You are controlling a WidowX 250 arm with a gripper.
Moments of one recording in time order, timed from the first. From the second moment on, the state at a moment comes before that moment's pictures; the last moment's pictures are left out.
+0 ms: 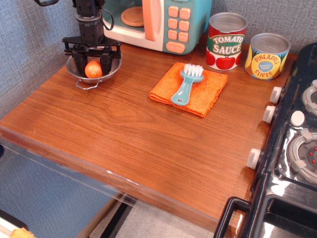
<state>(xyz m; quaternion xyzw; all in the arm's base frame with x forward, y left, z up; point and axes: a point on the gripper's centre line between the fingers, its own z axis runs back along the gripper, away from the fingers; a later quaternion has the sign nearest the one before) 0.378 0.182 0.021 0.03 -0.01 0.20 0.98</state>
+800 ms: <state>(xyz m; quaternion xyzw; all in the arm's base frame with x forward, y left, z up) 0.351 0.007 0.054 0.02 -0.07 -0.06 1.00</state>
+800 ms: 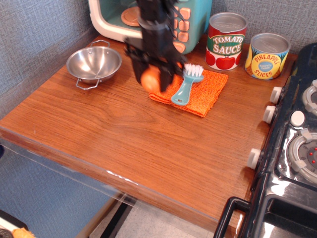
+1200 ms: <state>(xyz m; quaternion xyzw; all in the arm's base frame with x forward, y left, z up) 0.326 -0.093 0.030 -0.02 -0.06 -0.11 0.99</state>
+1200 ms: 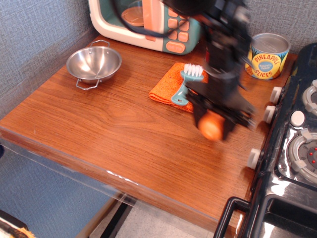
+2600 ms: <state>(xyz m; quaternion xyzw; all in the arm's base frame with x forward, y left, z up) 0.273 -0.097 0.015 -0.01 -0.02 -0.06 1.00</state>
